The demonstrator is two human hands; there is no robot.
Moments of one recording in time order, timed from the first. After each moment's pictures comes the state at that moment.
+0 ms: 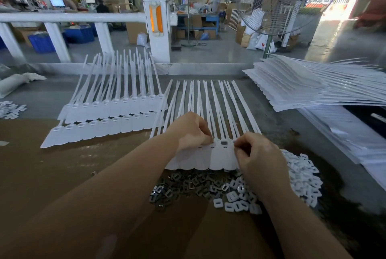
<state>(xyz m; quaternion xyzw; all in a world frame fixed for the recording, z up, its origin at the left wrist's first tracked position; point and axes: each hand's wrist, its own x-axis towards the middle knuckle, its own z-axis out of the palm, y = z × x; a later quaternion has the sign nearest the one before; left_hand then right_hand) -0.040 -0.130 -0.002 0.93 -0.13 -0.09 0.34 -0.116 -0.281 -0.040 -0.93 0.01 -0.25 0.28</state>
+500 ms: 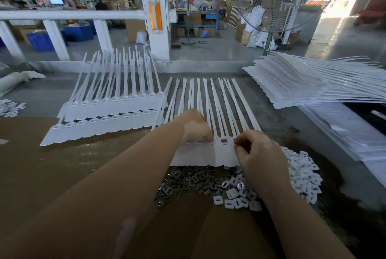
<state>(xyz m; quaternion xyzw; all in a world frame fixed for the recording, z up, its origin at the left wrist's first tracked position) -0.034 -0.138 0.009 0.91 -0.06 -0.18 0.36 -0.116 -0.280 -0.040 -0.93 0.02 -0.25 0.28</state>
